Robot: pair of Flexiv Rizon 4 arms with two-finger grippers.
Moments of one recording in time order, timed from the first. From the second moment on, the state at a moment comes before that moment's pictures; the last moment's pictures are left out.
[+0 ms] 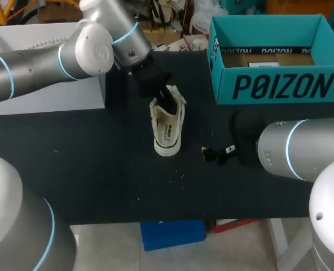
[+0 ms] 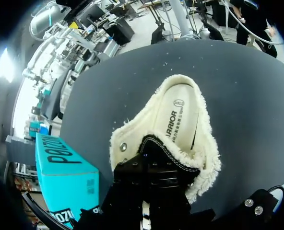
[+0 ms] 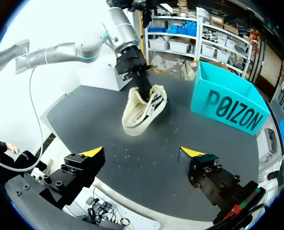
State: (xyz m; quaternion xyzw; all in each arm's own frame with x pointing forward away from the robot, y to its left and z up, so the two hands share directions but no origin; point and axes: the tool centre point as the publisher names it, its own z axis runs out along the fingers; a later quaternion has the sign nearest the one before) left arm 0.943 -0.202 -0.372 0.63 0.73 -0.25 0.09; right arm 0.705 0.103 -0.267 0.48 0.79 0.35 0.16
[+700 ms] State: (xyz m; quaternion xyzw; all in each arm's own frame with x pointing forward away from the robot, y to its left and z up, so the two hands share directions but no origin) left arm 0.965 -0.191 -0.338 0.64 0.73 -0.20 0.09; right arm 0.705 0.103 -0.267 0.48 0.79 0.35 0.16
